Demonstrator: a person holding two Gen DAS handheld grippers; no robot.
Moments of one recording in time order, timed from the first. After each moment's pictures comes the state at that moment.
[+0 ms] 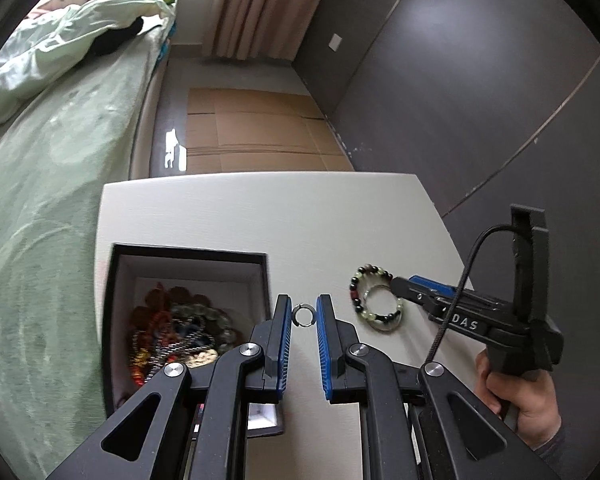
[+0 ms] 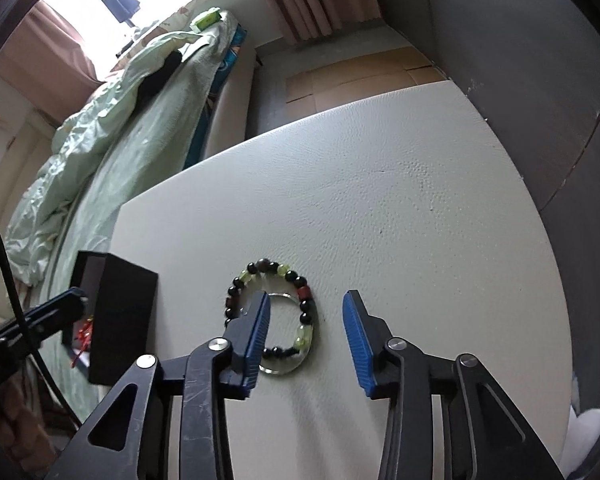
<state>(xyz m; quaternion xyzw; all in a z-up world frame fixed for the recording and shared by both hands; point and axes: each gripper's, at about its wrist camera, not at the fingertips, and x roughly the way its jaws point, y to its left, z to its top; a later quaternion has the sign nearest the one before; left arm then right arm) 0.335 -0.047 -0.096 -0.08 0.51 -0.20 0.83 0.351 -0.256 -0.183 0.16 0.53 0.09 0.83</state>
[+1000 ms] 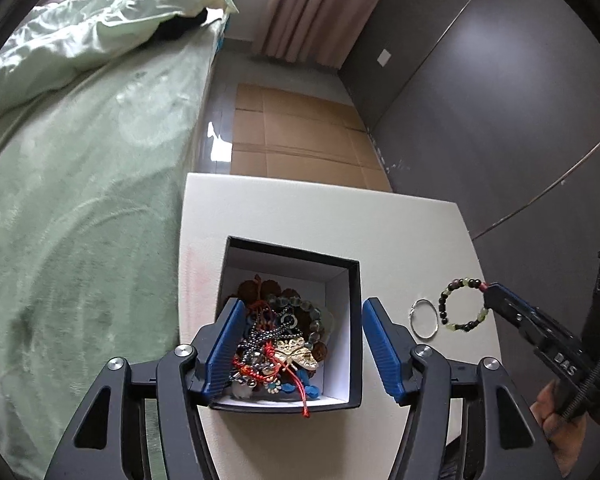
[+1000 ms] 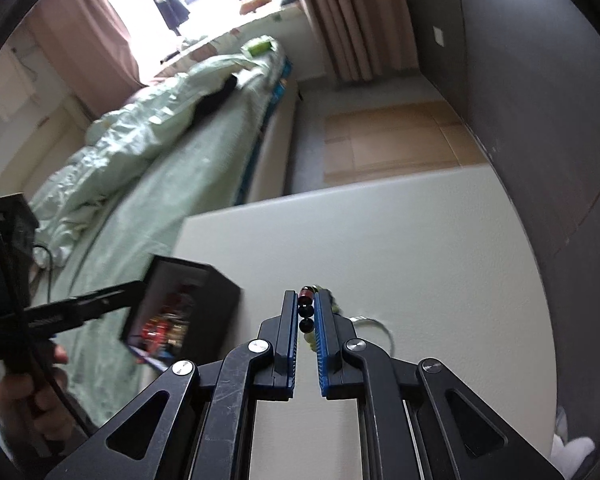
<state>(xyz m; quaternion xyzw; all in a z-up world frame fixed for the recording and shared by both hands) 0.330 0.016 -0.080 -0.12 0.52 -0.14 0.84 0.307 -0.221 -0.093 0.13 0.44 0.15 0.88</state>
